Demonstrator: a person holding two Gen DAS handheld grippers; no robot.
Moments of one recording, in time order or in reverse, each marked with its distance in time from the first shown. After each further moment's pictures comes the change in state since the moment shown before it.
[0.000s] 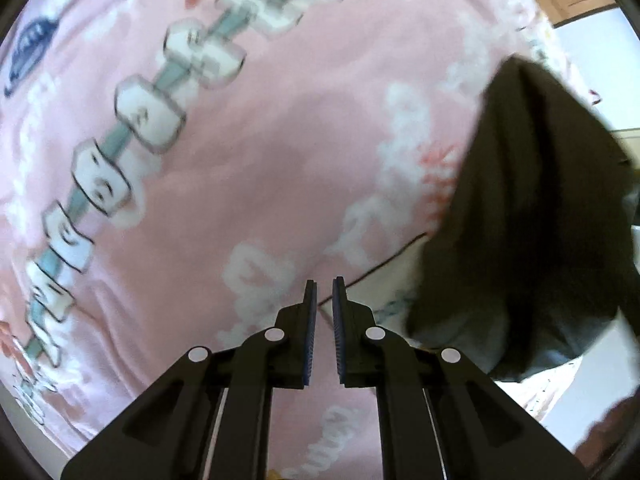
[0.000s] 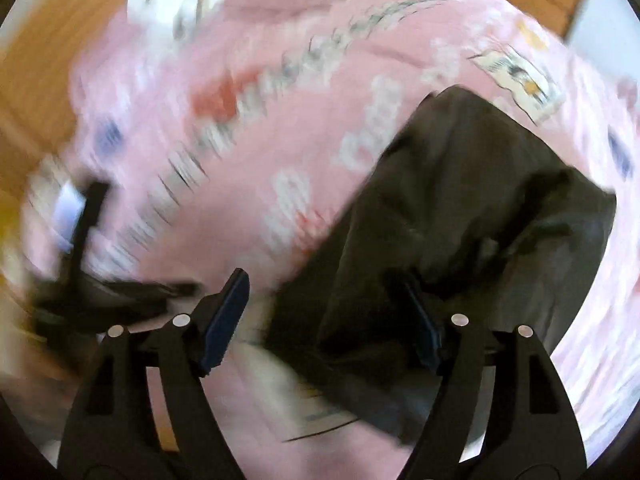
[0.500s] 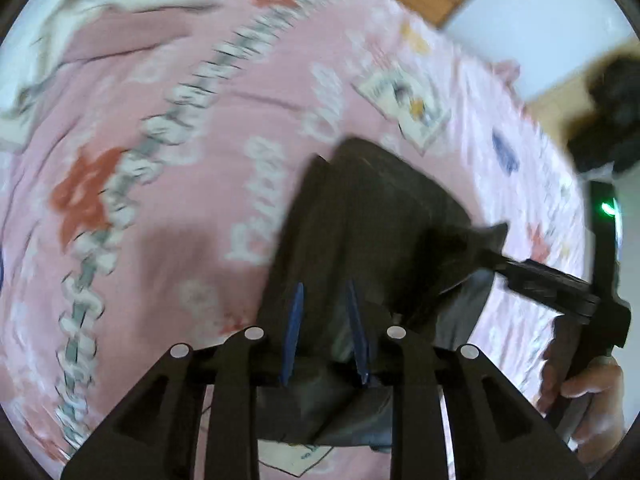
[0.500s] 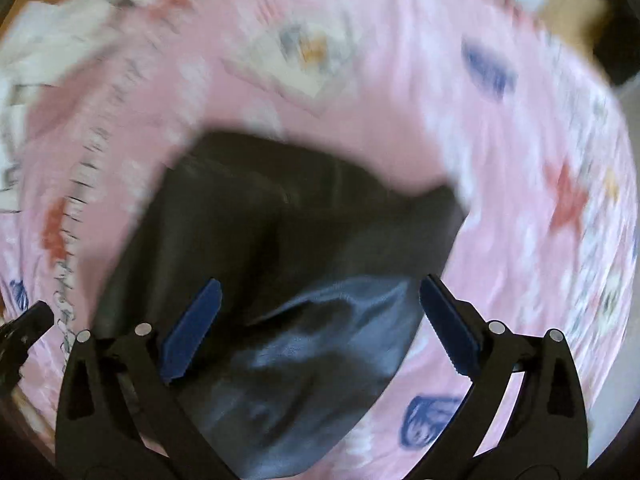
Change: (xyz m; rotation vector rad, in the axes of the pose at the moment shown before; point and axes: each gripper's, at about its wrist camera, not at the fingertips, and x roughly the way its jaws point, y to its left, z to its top) left arm -0.041 -0.246 0.103 0.321 -0.132 -0.061; right arm 0.024 -0.203 0.091 0.402 0.189 -0.363
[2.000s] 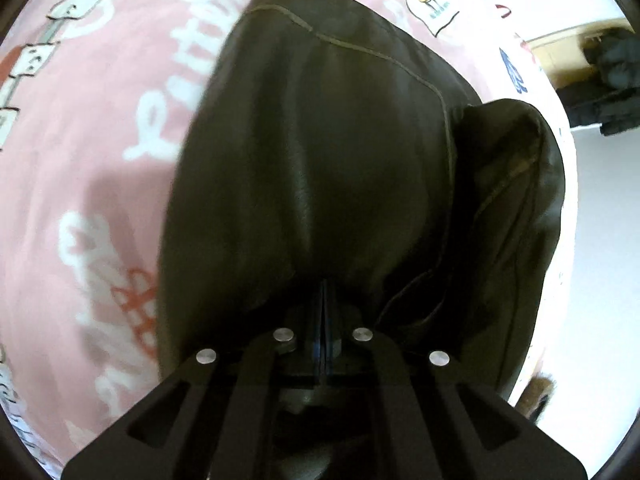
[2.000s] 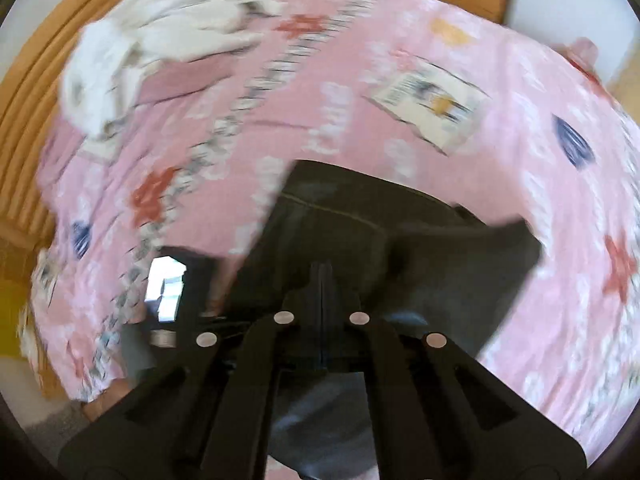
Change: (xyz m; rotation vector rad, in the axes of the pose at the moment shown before) left arm 0.128 0.034 -0.077 0.031 0.196 -0.134; right arm -0.068 0.047 -0.048 -0.235 -0.228 0.215
